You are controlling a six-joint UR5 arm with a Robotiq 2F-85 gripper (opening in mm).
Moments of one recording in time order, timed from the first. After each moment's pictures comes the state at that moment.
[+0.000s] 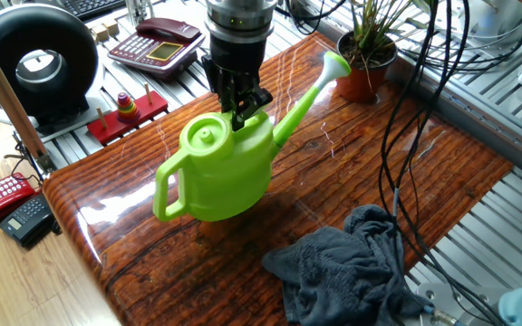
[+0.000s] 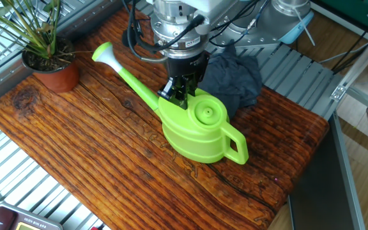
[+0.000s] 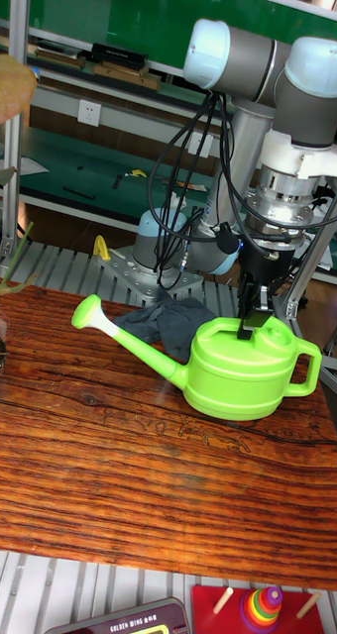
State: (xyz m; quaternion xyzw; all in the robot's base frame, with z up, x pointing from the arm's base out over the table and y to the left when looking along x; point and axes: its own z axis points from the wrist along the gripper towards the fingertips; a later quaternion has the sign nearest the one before) arm 0.496 0.131 0.216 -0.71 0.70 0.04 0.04
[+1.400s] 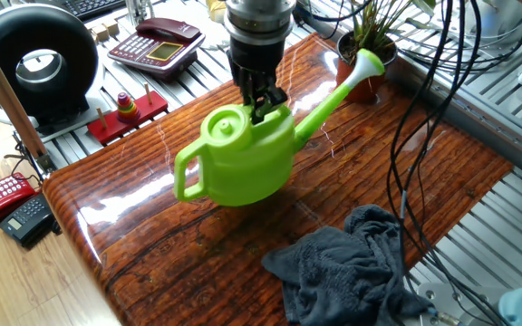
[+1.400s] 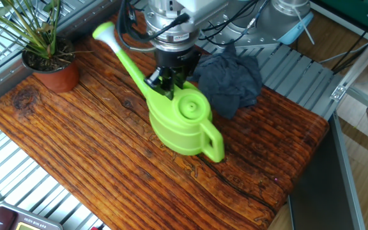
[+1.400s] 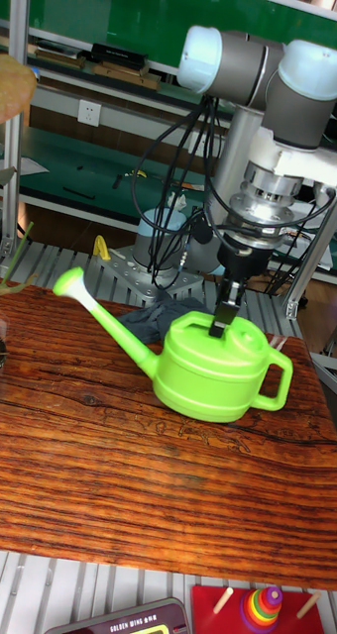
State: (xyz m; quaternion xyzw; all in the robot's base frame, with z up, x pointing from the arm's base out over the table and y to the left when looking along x) arm 0.497 0.081 0.206 -0.63 0.78 -0.02 0.01
